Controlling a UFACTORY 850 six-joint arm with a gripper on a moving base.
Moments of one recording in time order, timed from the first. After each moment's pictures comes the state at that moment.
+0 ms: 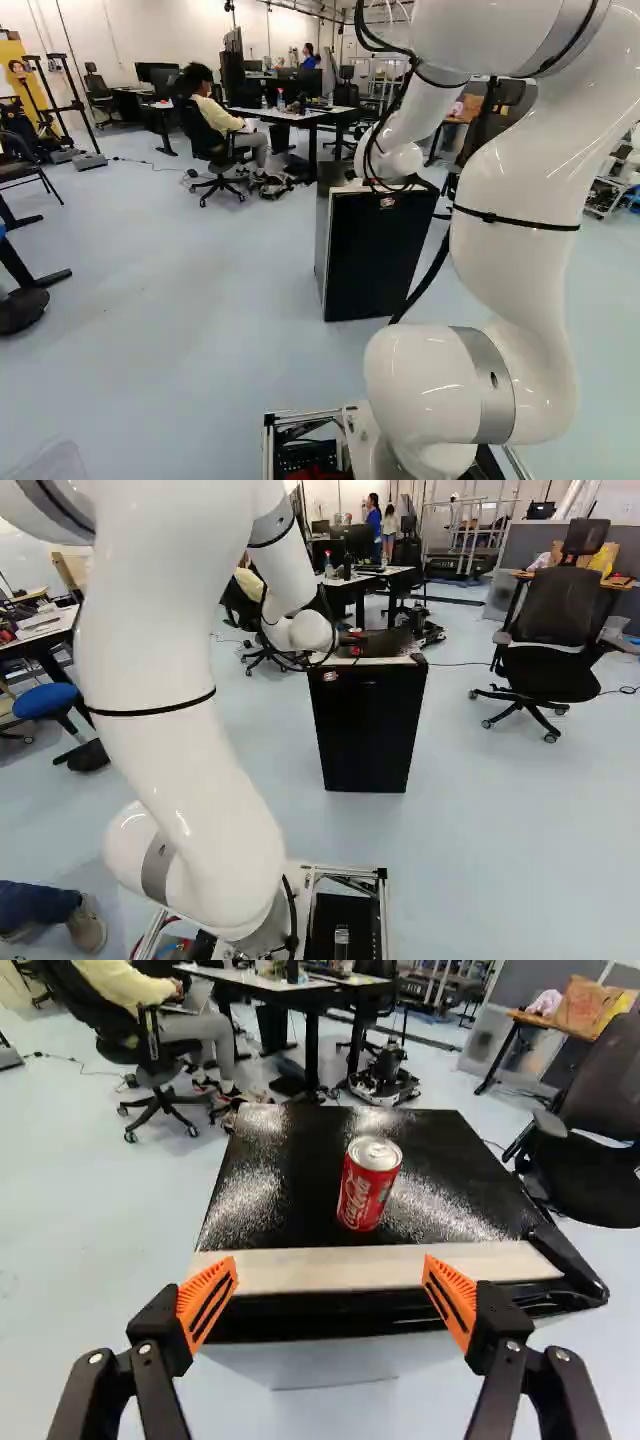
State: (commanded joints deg) arm -11.3 -16.8 -52.0 -7.6 29.1 0.0
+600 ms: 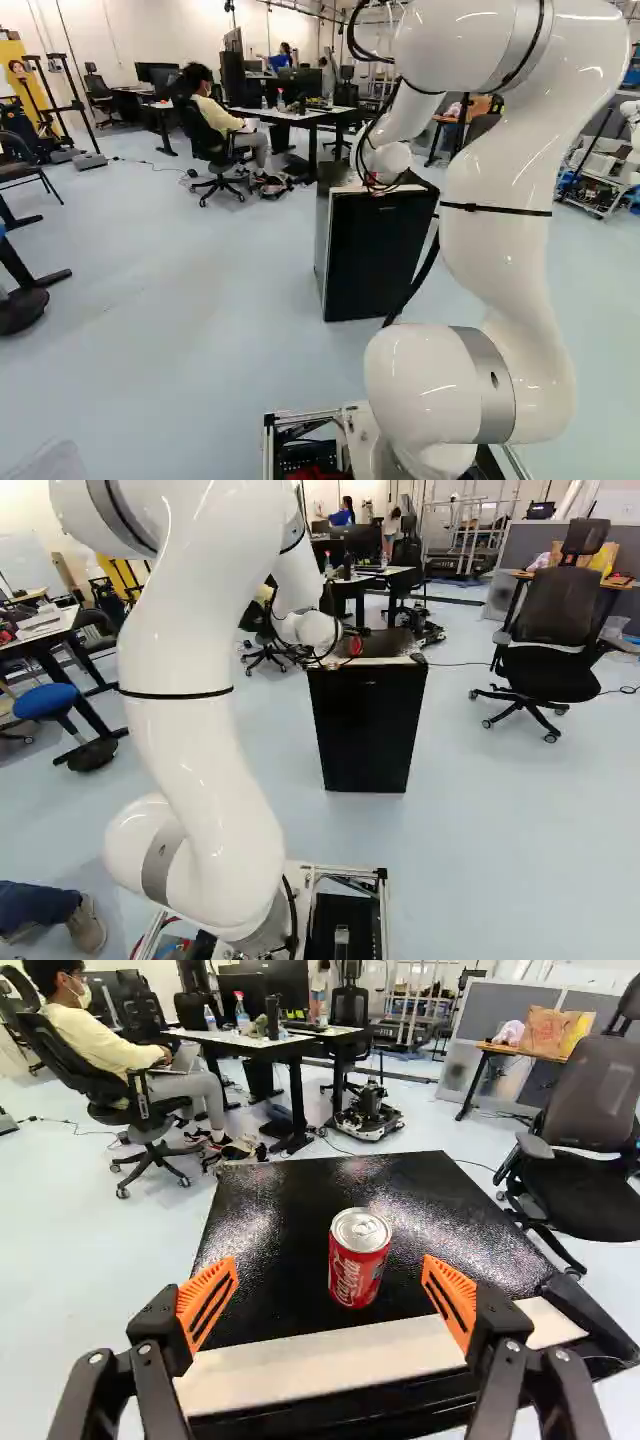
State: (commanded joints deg) arm -10.6 -25.1 -61.4 -1.0 32.6 0.0
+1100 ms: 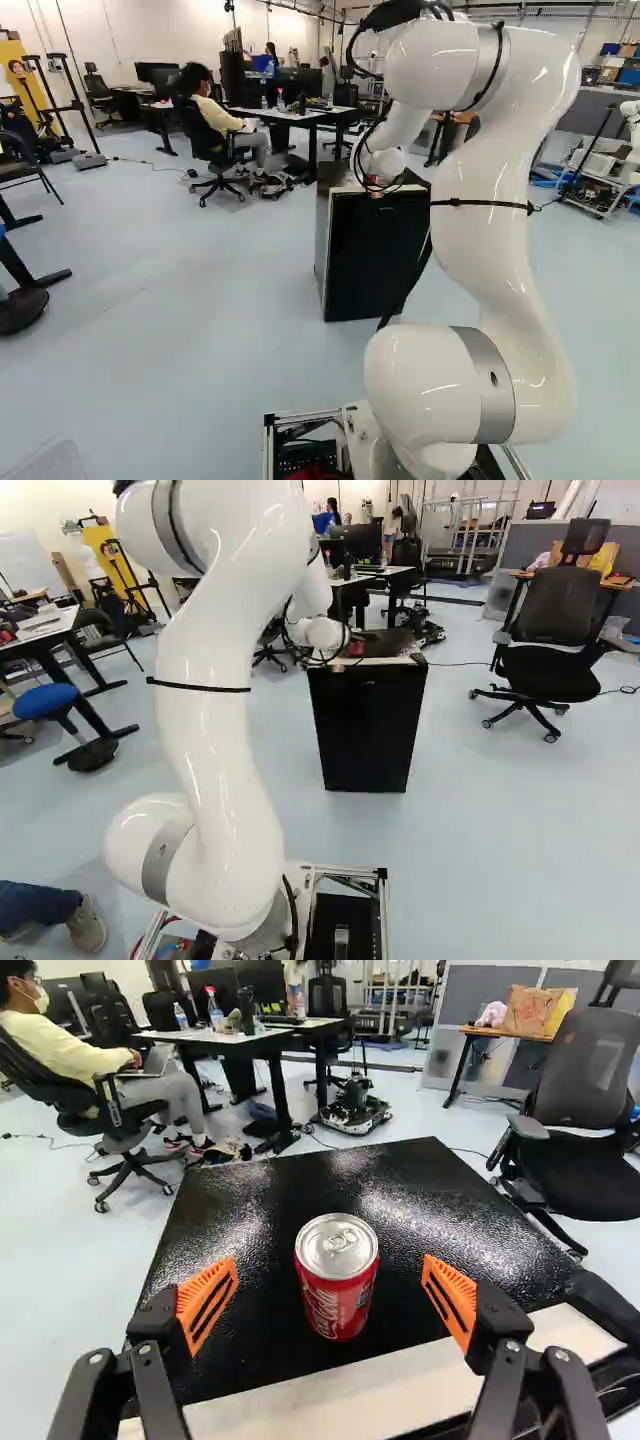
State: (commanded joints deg) arm -11.6 -33.1 -68.7 1.3 32.6 0.0
